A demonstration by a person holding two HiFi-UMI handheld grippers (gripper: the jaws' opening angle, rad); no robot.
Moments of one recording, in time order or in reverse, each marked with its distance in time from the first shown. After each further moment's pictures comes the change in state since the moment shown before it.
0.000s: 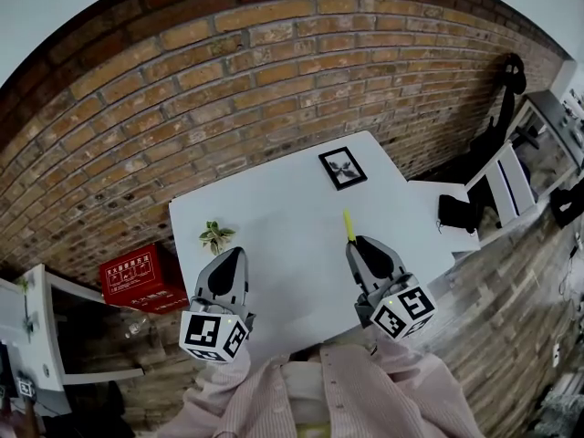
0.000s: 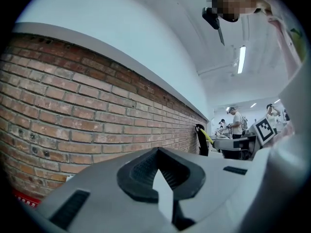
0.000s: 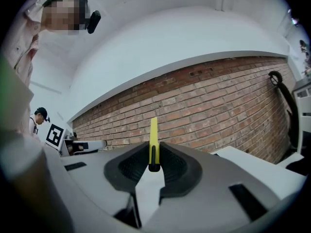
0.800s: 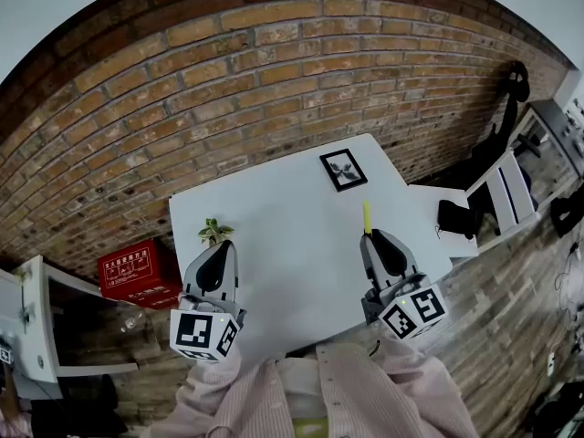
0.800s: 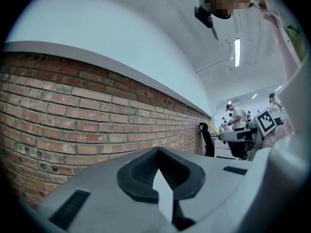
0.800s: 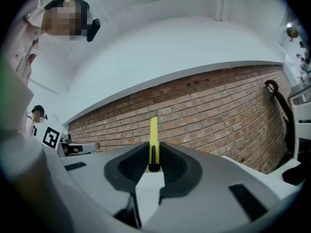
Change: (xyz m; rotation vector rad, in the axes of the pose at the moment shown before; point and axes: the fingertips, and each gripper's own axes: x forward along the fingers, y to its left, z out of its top) left arm -0.006 0.006 0.027 0.094 -0.032 0.049; right arm -0.012 -0.017 0.035 -0.021 -0.083 -0.043
